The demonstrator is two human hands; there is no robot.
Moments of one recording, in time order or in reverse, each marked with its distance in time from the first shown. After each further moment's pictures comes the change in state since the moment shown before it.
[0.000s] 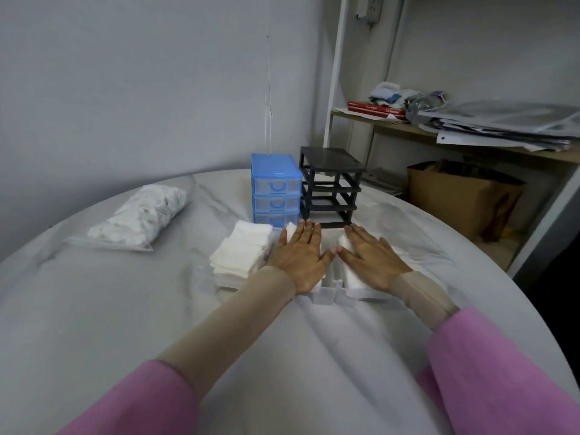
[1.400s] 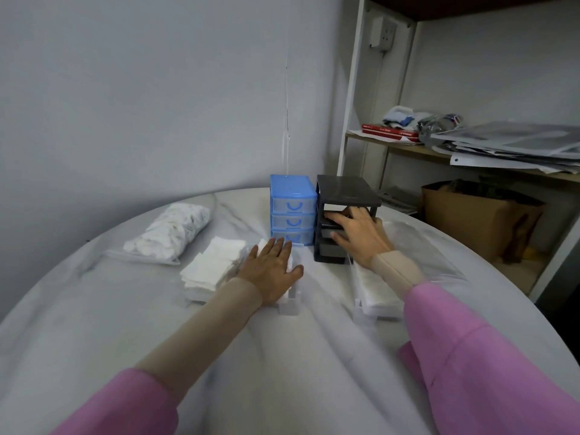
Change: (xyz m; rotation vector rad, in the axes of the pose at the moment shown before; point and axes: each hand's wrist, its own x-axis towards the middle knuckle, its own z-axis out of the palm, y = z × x) left_hand -0.023 -0.060 -0.013 0.087 -0.005 -0.133; right_hand 0.039 -0.036 -0.028 -0.106 0.346 -0.189
